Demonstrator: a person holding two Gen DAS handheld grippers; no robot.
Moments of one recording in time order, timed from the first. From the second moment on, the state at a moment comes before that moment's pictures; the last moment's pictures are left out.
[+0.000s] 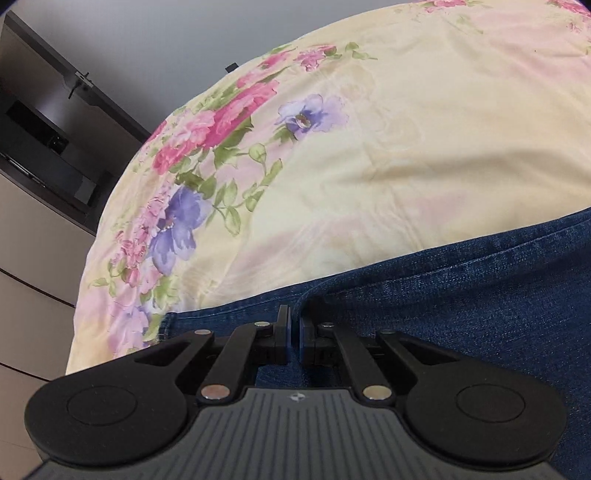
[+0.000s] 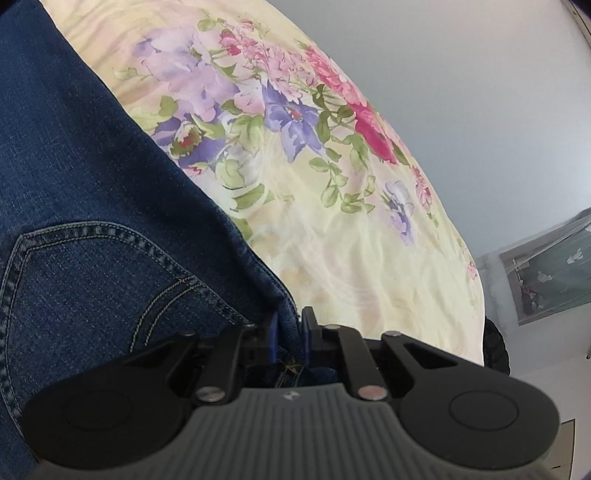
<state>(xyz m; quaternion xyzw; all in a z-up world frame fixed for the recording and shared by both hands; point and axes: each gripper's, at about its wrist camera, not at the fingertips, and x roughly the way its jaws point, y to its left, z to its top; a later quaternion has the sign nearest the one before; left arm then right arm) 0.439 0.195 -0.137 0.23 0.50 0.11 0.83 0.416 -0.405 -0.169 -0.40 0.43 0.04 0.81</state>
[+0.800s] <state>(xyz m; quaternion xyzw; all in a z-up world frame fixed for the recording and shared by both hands) 0.314 0.264 -0.082 0.19 0.46 0.00 0.87 0.303 -0.339 -0.150 -0.22 0.45 -0.06 0.87</state>
